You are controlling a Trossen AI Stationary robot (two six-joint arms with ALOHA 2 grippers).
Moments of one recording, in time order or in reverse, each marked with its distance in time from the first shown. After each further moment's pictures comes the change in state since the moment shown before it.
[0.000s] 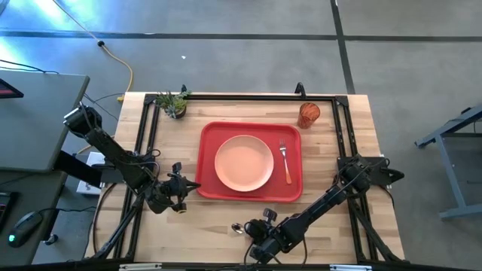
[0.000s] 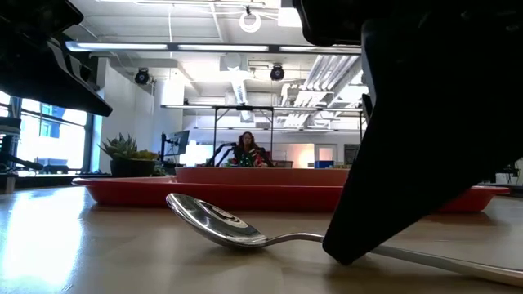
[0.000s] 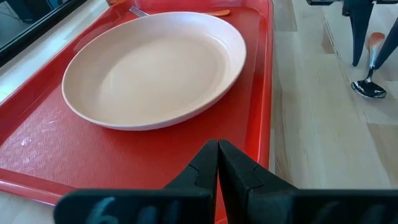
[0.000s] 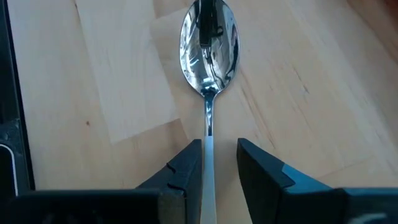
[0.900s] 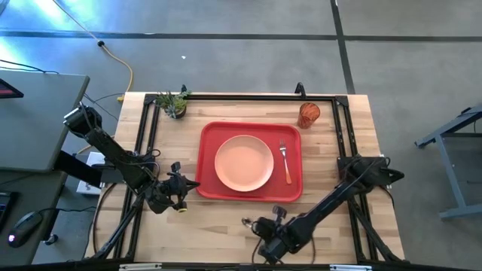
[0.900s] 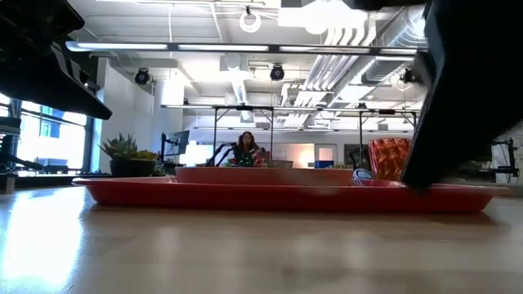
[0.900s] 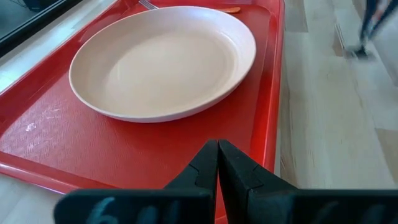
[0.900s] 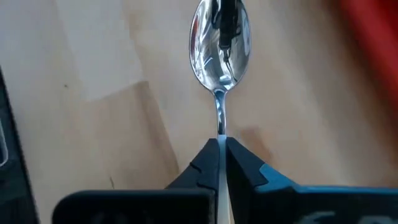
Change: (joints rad) left arm 0.000 0.000 0.000 -0.034 -0.014 -0.076; right arm 0.020 -0.108 -0.008 -0.232 0.042 0.069
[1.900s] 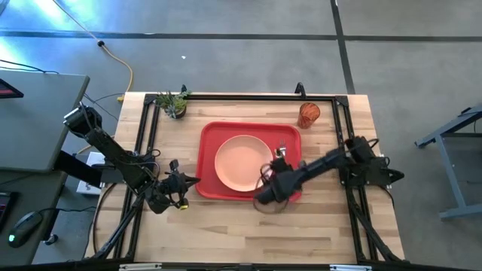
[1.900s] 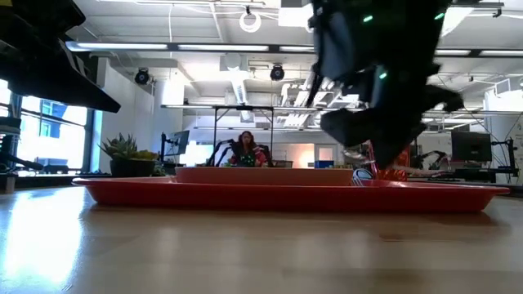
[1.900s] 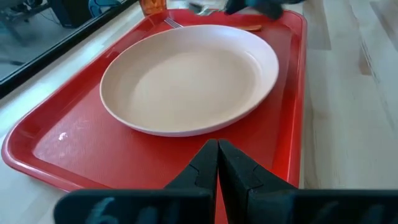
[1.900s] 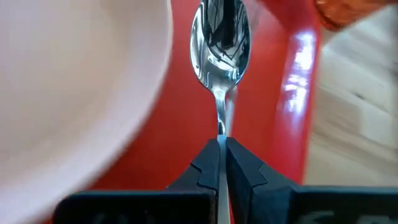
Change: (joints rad) left arm 0.000 0.000 0.000 0.000 -0.104 -0.001; right arm -0.369 -0.117 -0.189 -0.543 0.172 0.558
